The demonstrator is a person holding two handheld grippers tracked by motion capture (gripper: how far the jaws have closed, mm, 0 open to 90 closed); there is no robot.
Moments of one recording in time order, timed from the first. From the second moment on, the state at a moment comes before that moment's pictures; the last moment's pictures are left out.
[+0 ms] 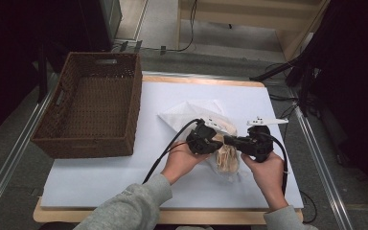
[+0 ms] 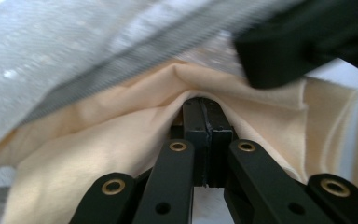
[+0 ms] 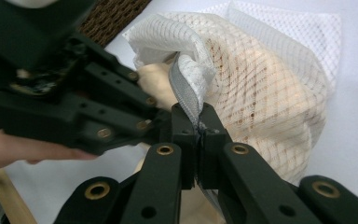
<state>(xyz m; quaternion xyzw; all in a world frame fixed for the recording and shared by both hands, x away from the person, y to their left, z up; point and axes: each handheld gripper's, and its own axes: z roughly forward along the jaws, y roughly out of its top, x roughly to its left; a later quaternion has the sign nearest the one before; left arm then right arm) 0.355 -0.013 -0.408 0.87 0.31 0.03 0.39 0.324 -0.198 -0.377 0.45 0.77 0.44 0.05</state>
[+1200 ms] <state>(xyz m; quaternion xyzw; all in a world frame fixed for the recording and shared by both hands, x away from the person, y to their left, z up) 0.391 -0.025 -0.398 0.88 0.30 0.03 0.36 0.305 -0.221 -0.362 0.47 0.75 0.46 0.06</state>
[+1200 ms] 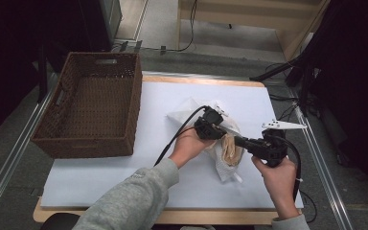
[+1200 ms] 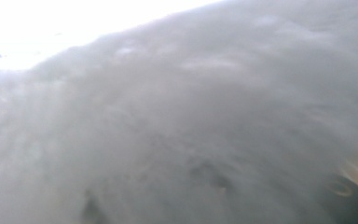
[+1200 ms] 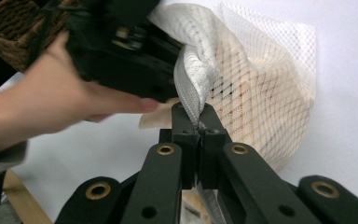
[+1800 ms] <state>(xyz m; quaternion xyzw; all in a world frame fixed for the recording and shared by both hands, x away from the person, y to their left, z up) 0.349 0.066 -0.403 0.87 0.32 0.02 0.37 0.313 -0.222 -0.368 0.47 0.75 0.45 0.06</state>
